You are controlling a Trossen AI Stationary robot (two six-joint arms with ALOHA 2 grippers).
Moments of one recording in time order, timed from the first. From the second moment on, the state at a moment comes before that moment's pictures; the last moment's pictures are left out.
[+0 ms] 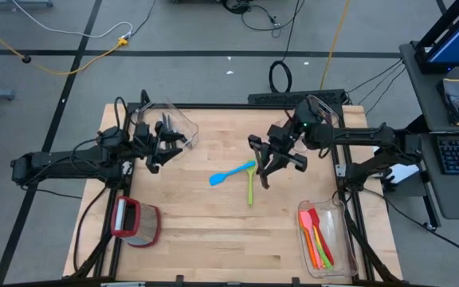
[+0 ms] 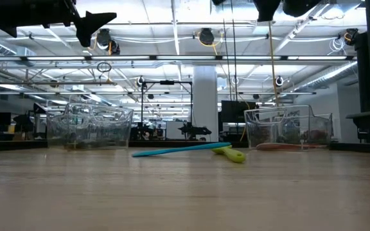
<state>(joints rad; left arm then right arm) 0.23 0.61 0.36 0.46 0.18 -0.33 -0.26 1.40 0.99 0.66 -1.24 0.55</state>
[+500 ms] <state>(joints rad) 0.23 0.74 0.36 0.60 0.02 -0.44 -0.26 1.52 0.99 0.96 -0.86 0.54</state>
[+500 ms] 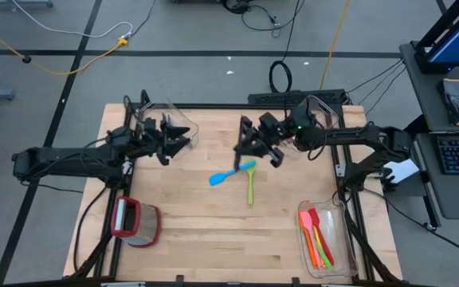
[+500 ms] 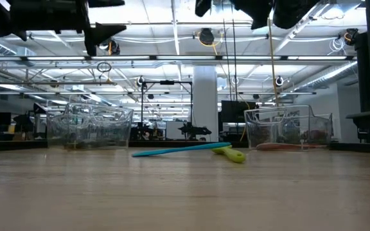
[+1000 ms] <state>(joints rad) 0.23 0.96 0.46 0.61 -0.02 -0.38 -0.24 1.52 0.99 0.72 -0.10 0.35</state>
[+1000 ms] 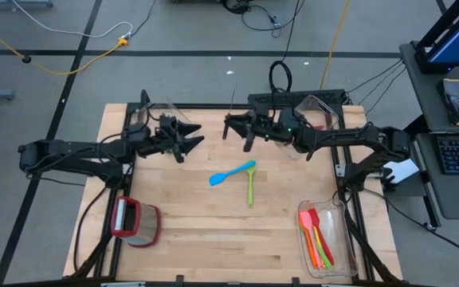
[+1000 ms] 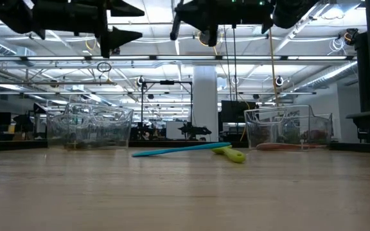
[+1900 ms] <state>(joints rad) 0.17 1.43 0.85 0.53 -0.40 0.00 -0.18 1.52 0.99 0.65 0.41 0.17</state>
